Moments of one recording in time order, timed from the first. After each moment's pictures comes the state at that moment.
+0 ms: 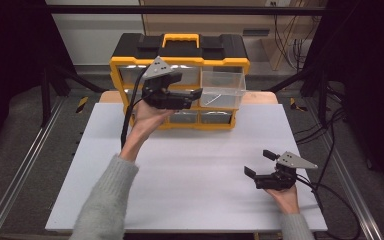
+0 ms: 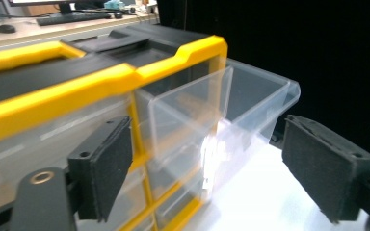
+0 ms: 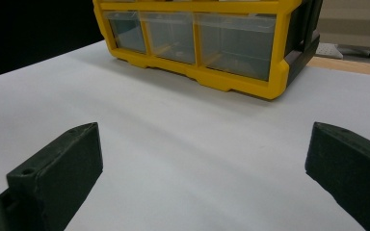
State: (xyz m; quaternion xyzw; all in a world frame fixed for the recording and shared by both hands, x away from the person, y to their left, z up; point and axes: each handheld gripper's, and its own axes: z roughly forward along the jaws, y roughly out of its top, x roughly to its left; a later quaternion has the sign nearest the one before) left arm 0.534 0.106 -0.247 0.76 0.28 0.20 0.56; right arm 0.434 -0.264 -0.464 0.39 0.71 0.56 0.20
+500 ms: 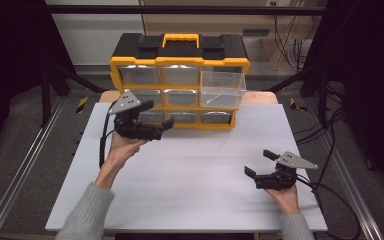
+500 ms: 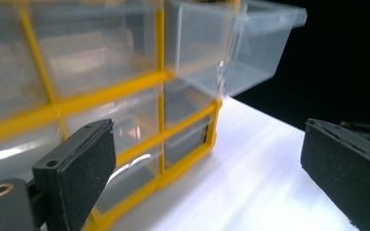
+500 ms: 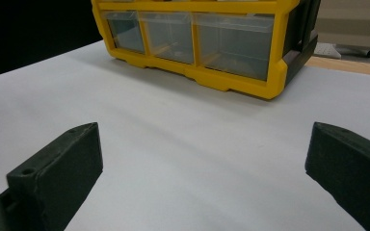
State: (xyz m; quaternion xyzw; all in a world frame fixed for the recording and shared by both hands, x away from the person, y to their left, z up) left arm 0.498 0.173 -0.311 0.75 0.31 0.18 0.56; right arm 0.434 -0.264 -0.464 0.39 0.71 0.56 0.20
